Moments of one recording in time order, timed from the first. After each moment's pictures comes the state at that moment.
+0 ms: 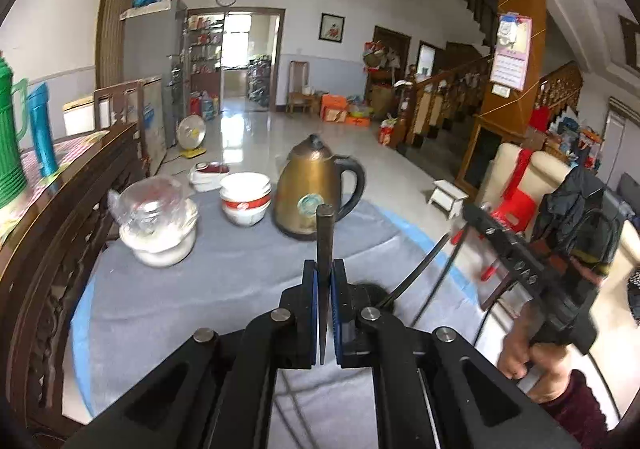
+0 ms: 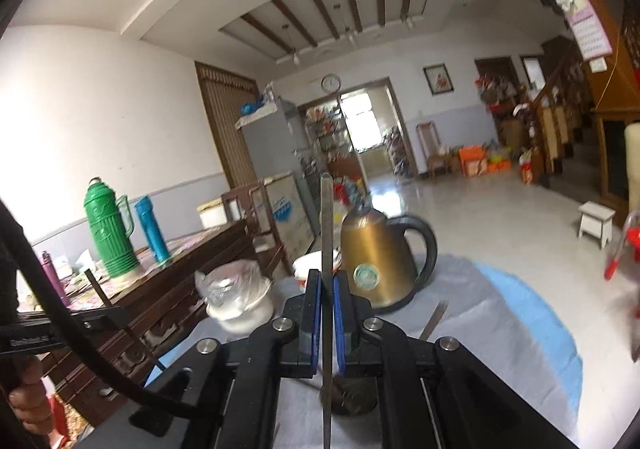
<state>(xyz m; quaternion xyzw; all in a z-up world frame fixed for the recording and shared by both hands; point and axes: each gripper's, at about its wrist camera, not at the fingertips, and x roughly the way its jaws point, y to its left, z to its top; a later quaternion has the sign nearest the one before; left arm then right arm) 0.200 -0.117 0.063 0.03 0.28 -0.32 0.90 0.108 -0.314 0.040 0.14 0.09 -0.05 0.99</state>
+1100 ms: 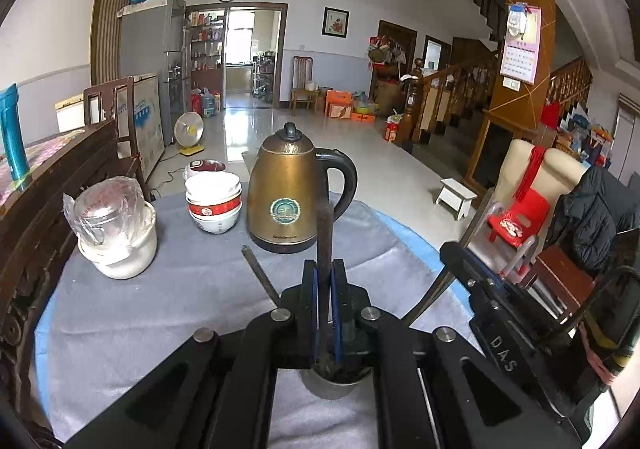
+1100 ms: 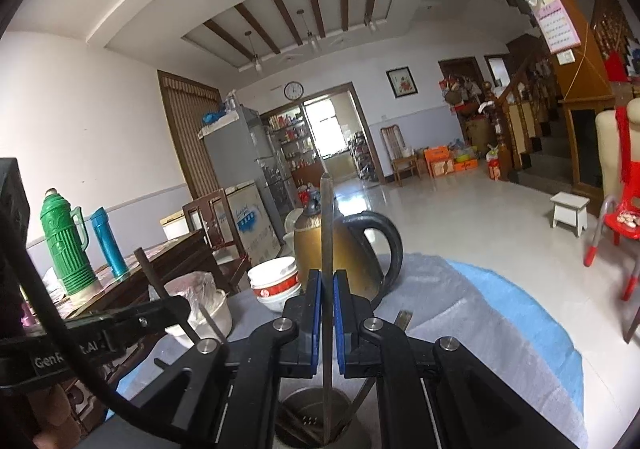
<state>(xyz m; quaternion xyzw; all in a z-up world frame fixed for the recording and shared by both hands) 0.235 -0.214 0.025 0.04 0.29 -0.30 0.91 0.146 -0.340 -0.002 0.16 0.11 -0.10 0.98</state>
